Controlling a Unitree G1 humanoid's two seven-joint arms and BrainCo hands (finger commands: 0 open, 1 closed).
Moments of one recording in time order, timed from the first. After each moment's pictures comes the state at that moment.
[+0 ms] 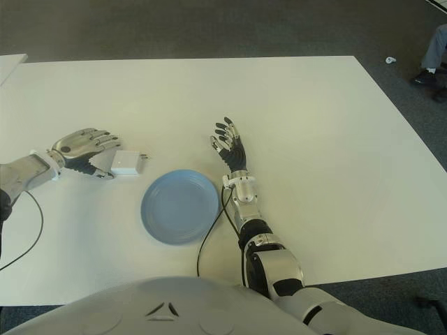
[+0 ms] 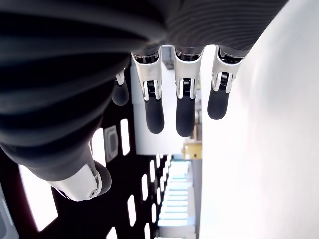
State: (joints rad) left arm -0.51 0.94 -0.65 0.84 1.14 -0.52 0.40; right arm -0.36 0.10 -0.02 0.99 -0.07 -0.73 -0.05
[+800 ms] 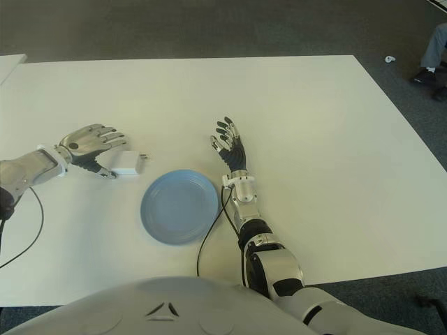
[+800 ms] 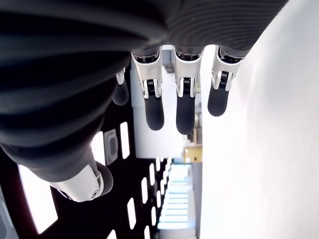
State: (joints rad) left arm -0.49 0.96 -0.65 0.66 1.16 -0.45 0.30; right arm -0.36 0.10 0.00 1.00 -0.08 -0.73 -0.07
